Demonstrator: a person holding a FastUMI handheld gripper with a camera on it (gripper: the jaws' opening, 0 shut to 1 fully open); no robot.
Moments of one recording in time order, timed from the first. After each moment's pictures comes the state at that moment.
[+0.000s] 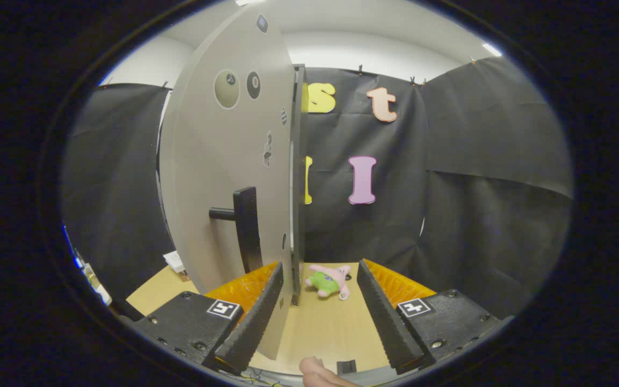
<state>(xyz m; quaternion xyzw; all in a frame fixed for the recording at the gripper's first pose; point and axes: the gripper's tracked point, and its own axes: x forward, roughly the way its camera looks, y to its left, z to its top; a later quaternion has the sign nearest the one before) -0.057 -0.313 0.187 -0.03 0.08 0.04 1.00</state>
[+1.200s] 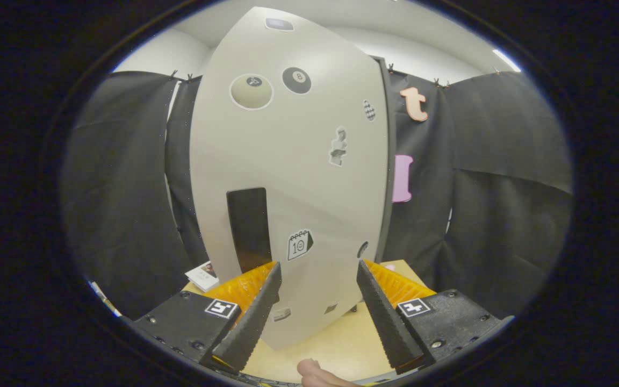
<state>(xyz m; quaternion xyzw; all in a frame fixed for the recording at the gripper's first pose) 0.007 -0.051 0.179 -0.02 0.10 0.05 0.99</state>
